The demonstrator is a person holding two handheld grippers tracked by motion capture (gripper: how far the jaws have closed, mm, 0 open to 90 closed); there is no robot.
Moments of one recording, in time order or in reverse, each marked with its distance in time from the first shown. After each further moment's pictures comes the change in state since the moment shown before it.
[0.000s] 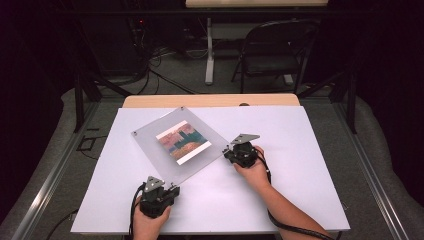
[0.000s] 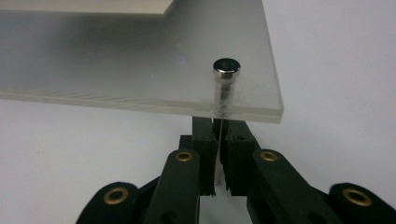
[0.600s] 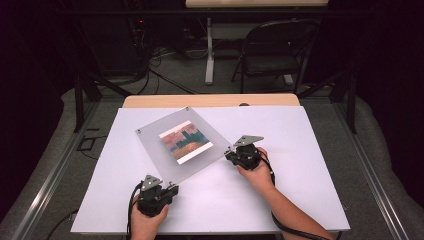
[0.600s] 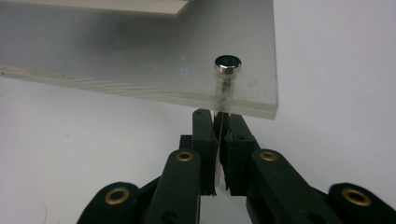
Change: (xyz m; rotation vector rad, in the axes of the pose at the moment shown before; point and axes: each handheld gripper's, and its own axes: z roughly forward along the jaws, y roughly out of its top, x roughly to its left) left arm 0.004 0.006 -0.006 -0.010 -0.026 -0.008; right arm 0.004 -0.002 -0.018 -0.008 0.021 -0.017
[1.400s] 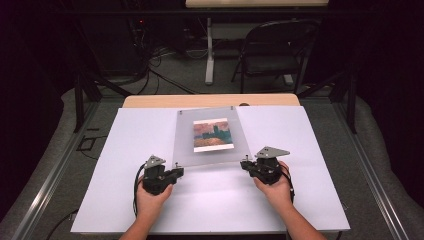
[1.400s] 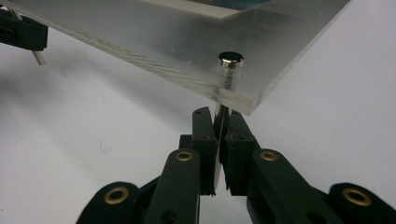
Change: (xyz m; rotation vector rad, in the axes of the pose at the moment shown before) left arm 0.016 0.047 0.031 -0.036 -0.083 -0.011; right arm 0.010 -0.032 -0.068 -0.070 -0.053 0.109
